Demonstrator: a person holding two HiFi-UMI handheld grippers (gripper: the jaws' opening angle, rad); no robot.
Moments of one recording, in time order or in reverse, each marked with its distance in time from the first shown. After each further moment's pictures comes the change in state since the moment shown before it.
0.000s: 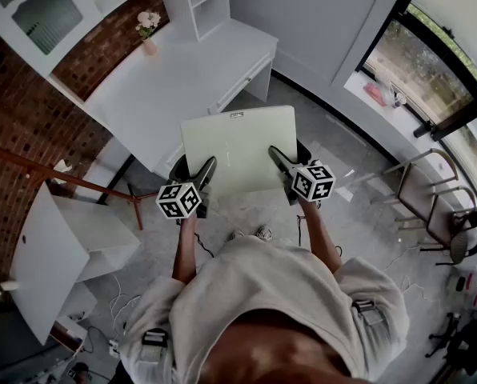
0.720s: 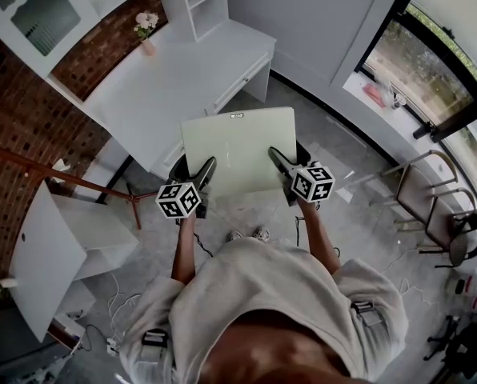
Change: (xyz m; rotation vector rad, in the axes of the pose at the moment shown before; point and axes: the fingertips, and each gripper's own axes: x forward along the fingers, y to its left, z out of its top) left arm 0.008 -0.019 -0.006 0.011 0.008 0.006; right arm -0.014 -0.019 -0.001 0.023 -0.007 0.007
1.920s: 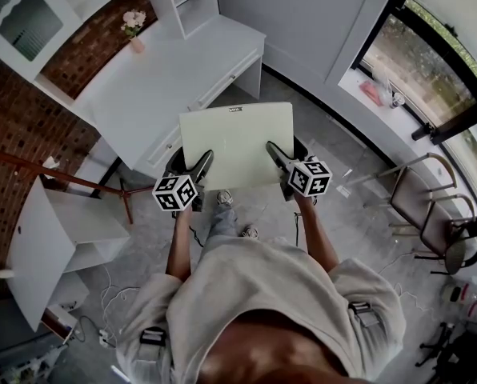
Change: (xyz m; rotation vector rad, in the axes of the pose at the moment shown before) left arm 0.064 -0.060 -0.014 0.031 0.015 0.029; right arm -0.017 -0.090 0.012 0.040 0.006 0.020
